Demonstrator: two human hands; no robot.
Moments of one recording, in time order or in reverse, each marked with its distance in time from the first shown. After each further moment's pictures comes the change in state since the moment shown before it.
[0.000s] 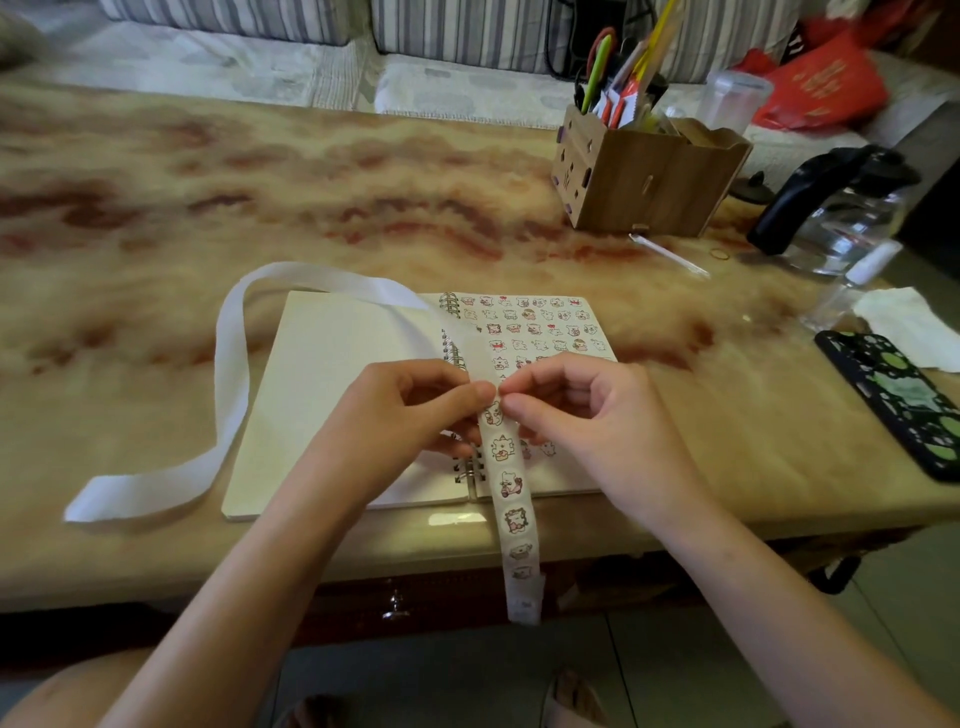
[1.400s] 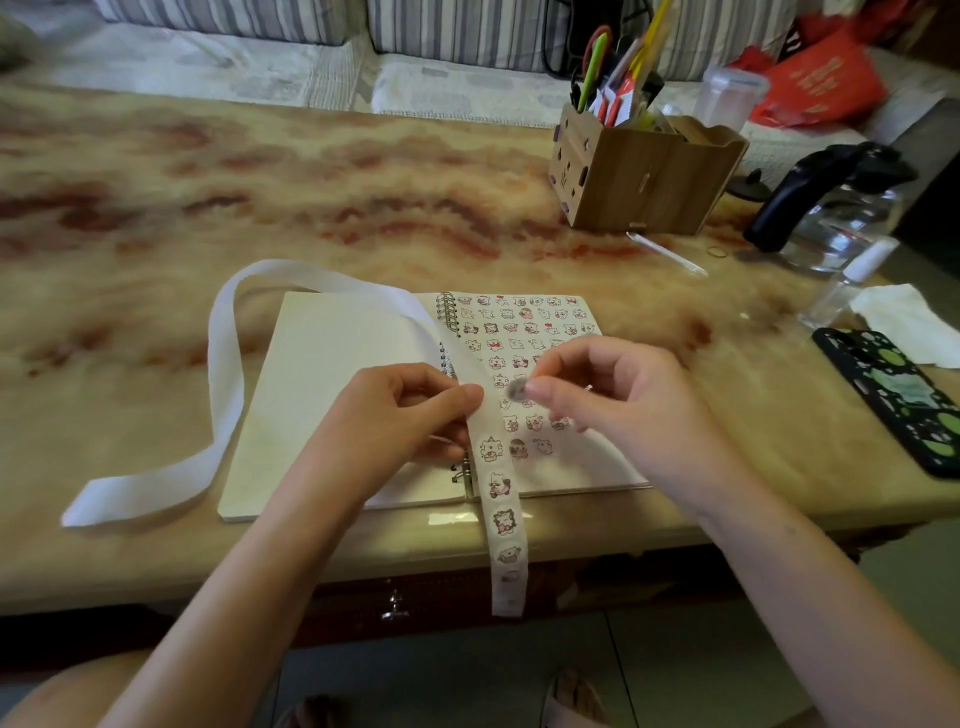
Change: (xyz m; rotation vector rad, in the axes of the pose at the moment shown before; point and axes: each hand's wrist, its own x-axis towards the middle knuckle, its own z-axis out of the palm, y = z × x) left_hand 0.003 -0.005 0.000 -0.012 0.076 -0.123; right_hand 0.002 -0.012 -0.021 -0.082 -0.053 0.083
